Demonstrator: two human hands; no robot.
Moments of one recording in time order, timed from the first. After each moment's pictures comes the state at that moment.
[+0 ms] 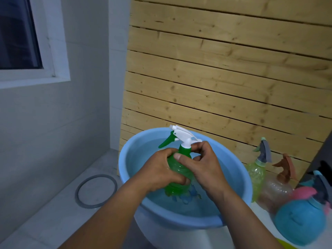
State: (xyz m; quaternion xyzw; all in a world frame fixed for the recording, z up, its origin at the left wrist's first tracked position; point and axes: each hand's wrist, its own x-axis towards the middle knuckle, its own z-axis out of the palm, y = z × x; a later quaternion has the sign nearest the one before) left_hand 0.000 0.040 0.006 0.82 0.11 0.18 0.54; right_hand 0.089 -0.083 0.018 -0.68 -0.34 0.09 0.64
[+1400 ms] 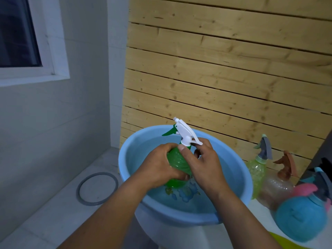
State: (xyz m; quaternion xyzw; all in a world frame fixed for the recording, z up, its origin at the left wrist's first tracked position) left_hand 0.001 0.038 0.010 0.84 0.15 0.21 0.47; right_hand 0.086 -0.080 0.017 -0.74 -0.36 -0.05 0.57
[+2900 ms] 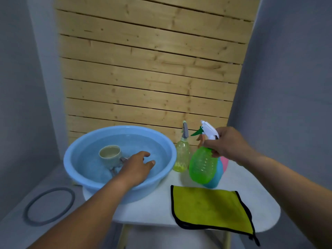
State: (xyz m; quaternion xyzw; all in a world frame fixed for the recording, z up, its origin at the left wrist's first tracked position) left_hand 0.013 -0.071 0.011 0.88 0.19 0.13 0.42; right_hand 0.113 -0.319 0.120 -0.91 -0.19 -0.06 0.37
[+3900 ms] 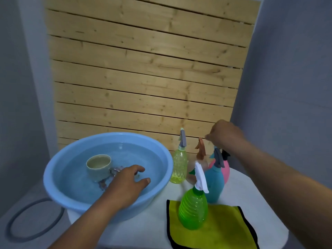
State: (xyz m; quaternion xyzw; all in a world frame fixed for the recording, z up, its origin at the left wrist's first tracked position) left_hand 0.014 -0.070 0.005 0.87 0.18 0.13 0.43; right_hand 0.192 -0.293 0.142 -0.98 -0.10 -0.13 0.09
